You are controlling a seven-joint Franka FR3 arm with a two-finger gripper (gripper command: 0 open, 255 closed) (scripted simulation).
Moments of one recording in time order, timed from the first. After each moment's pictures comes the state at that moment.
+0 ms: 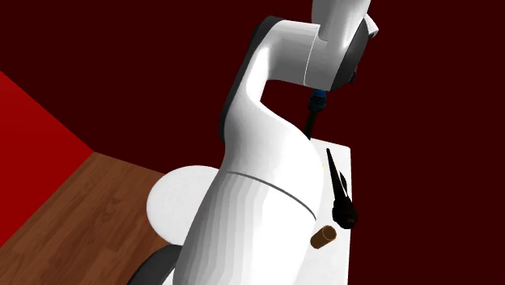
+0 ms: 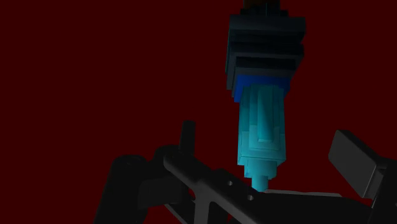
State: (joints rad) arm -0.21 0.02 -0.17 -1.48 -0.04 2.04 -0.04
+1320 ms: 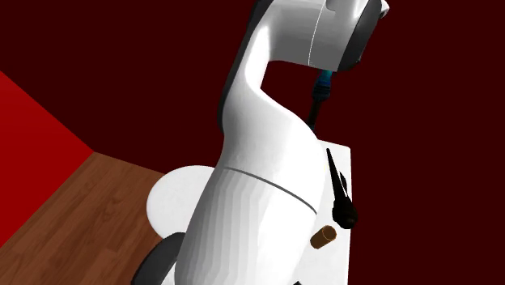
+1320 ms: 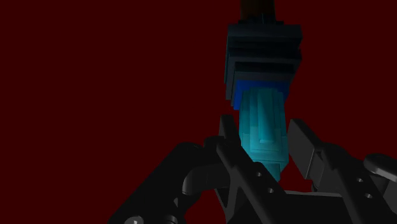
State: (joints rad) arm -0.22 0.07 -0.17 -1.31 -0.03 1.92 -0.05
